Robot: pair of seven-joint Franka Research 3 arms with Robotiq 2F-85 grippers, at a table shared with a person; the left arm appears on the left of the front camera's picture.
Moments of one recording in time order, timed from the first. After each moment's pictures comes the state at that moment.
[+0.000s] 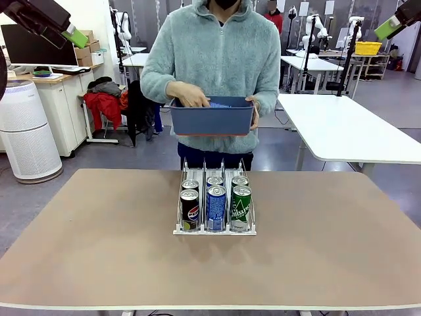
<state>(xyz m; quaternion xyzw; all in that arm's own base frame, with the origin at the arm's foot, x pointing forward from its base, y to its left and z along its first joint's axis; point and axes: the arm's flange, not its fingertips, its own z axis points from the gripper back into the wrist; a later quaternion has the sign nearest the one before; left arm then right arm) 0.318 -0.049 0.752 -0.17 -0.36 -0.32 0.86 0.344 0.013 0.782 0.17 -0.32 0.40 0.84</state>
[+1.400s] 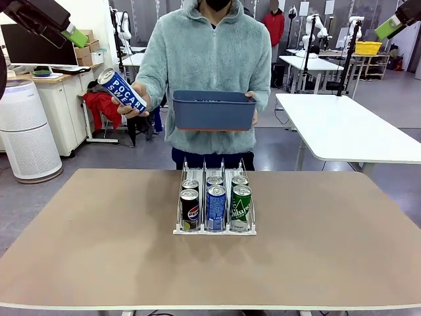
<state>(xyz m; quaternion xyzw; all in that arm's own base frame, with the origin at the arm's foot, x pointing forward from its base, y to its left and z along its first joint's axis) 0.318 -0.049 0.752 -0.17 -0.36 -0.32 0.86 0.344 0.013 0.782 0.17 -0.32 0.40 0.84</state>
